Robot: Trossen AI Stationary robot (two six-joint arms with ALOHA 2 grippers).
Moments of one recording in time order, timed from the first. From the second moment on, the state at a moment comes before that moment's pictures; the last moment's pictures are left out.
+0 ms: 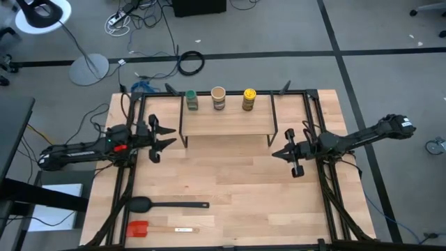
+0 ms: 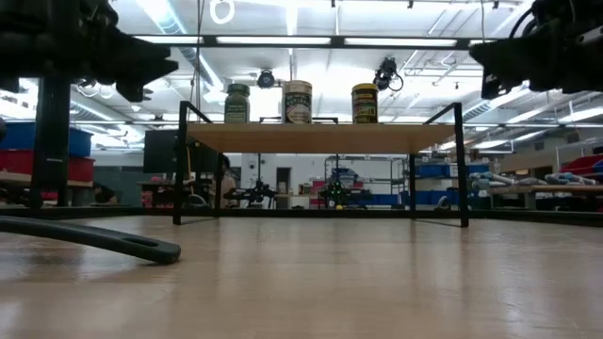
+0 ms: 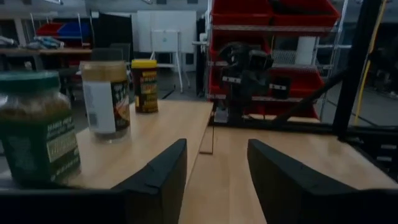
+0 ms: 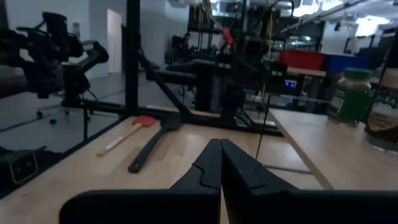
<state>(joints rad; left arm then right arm) 0.17 0.24 0.13 0.20 0.03 -0.04 0.20 0.57 0.01 0.67 0.08 -0.13</state>
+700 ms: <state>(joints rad) 0.17 0.19 0.06 0.14 0.00 -0.03 0.09 0.39 0.01 0.37 0.00 -0.13</state>
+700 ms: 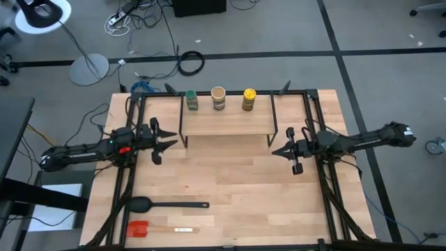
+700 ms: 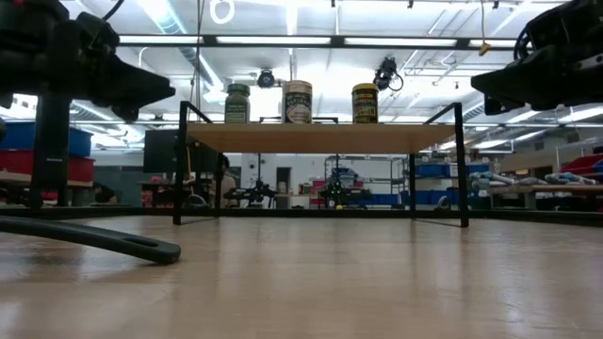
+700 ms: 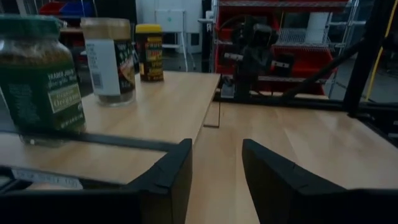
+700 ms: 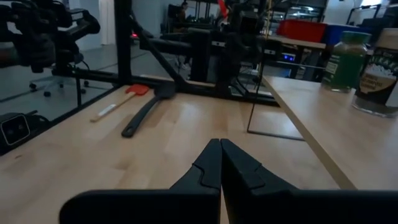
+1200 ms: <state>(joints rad) 0.17 0.00 0.06 -0.10 -0.01 -0.03 0.09 0.04 0.01 0.01 0.01 -0.13</state>
